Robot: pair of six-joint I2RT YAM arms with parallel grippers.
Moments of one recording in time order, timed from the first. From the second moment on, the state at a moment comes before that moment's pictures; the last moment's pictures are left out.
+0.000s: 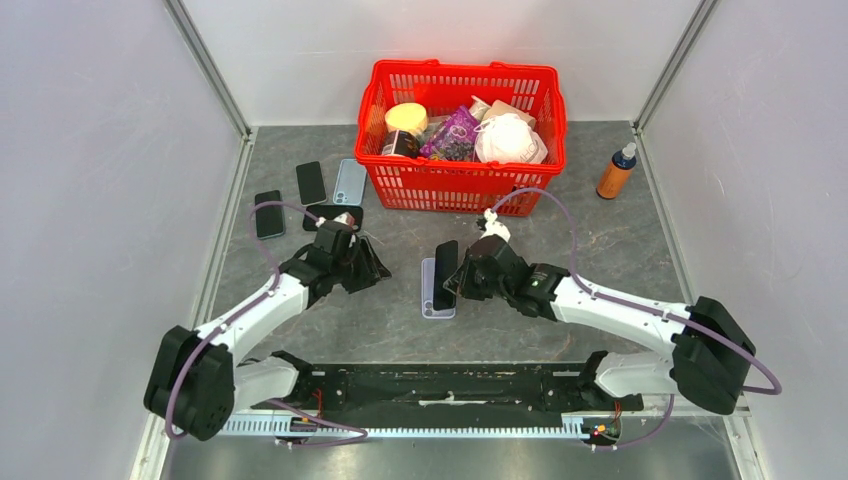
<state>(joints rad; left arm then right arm) -0.43 1.14 0.60 -0.32 0.12 -0.78 0.94 1.26 0.77 -0.22 0.15 0.95</state>
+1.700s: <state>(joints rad) -0.65 1.42 0.61 -0.12 0.10 -0.81 0.76 1.42 0.65 0.00 -0.16 0.97</state>
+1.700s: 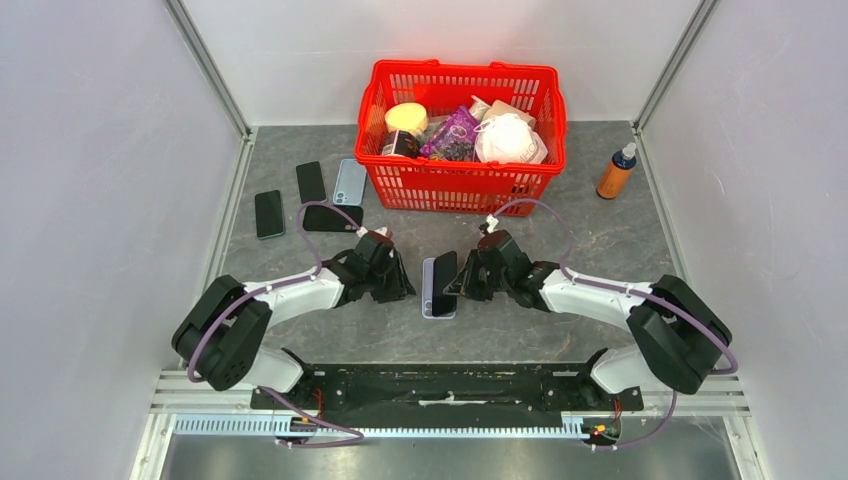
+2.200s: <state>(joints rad) -0.65 1.46 0.62 -0.08 0.10 -0.81 0.77 1.48 0.59 0.17 -0.16 0.99</state>
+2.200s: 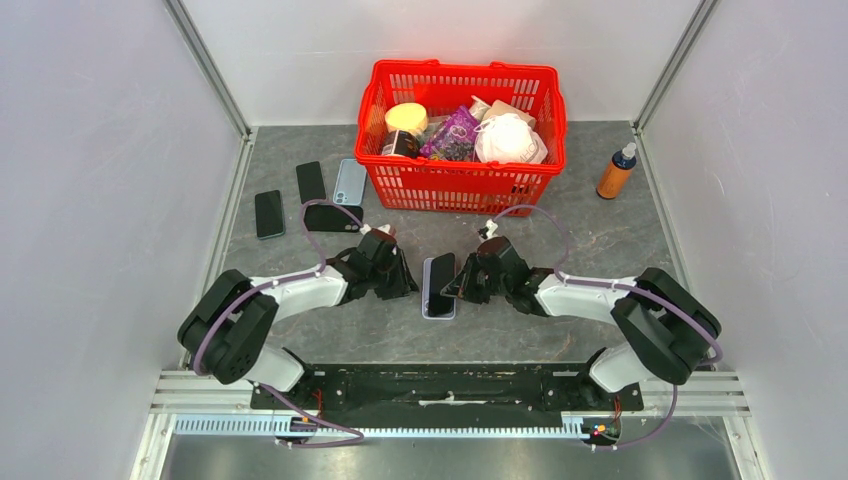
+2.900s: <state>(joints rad) -0.68 1.48 0.63 -0.04 0.10 -0.83 0.78 1.57 0.60 0.28 -0.19 1.01</state>
